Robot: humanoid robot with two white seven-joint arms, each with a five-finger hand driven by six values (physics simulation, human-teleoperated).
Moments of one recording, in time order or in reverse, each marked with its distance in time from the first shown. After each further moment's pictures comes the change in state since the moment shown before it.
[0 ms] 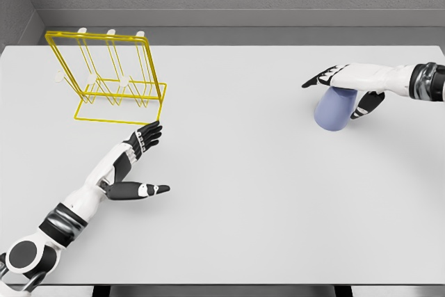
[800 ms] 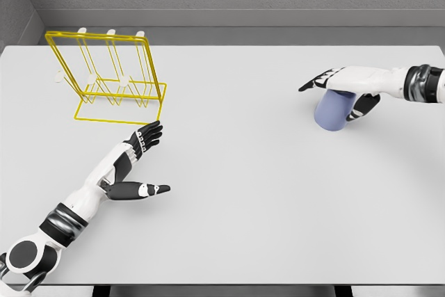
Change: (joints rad) left arm -0.002 -0.002 0.001 -0.002 0.000 0.001 -0.001; right arm 0.008 0.021 0.000 0.013 0.002 0.000 0.011
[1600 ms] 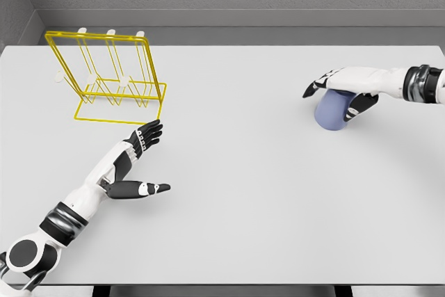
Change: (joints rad) left arm -0.005 0.000 0.000 0.000 0.000 0.000 0.000; right arm 0.001 0.009 -0.012 0.010 -0.012 0.014 0.004
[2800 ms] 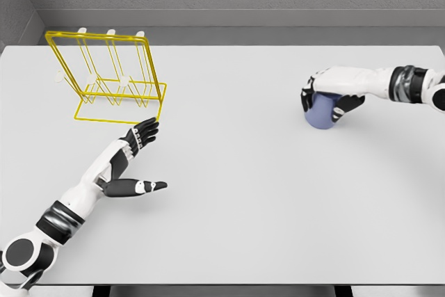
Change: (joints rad) left arm 0.003 0.007 0.017 0.000 0.000 -0.002 0.001; right arm 0.003 0.025 0.007 -0.059 0.037 -0.009 -0.008
